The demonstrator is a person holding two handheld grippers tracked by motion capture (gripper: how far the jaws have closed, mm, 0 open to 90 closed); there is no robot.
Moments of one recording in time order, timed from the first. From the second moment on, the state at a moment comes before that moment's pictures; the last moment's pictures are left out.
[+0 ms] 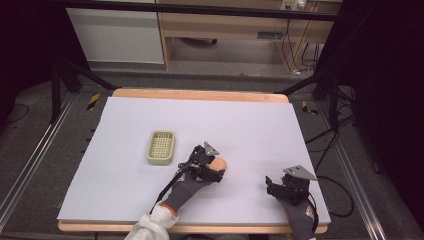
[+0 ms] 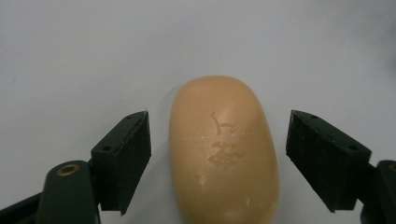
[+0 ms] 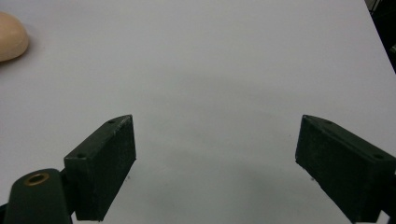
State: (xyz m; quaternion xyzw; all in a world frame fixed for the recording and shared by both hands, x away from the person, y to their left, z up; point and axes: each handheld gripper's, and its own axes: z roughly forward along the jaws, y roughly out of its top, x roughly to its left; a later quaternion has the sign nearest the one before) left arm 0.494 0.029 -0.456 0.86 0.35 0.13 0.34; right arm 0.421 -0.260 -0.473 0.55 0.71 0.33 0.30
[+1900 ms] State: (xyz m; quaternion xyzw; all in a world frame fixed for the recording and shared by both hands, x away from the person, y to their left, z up) left arm 0.485 0.045 -0.439 0.87 0.34 0.14 0.33; right arm 0.422 -0.259 -0.474 0.55 0.71 0.33 0.29
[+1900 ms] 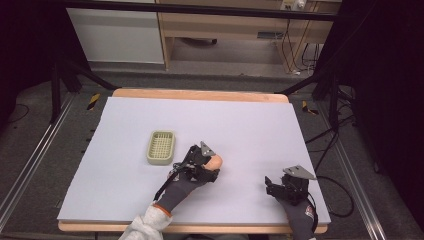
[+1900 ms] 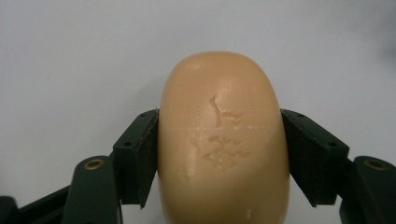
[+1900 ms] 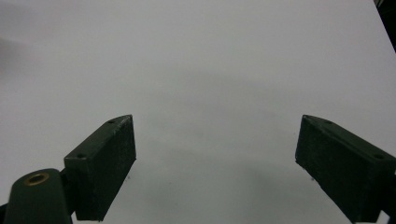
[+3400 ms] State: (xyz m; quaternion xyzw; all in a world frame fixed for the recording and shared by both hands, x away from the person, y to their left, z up) left arm 0.487 0.149 -0.411 0.82 0.42 0.19 0.35; right arm 0.421 -0.259 -0.474 0.55 0.71 0.33 0.29
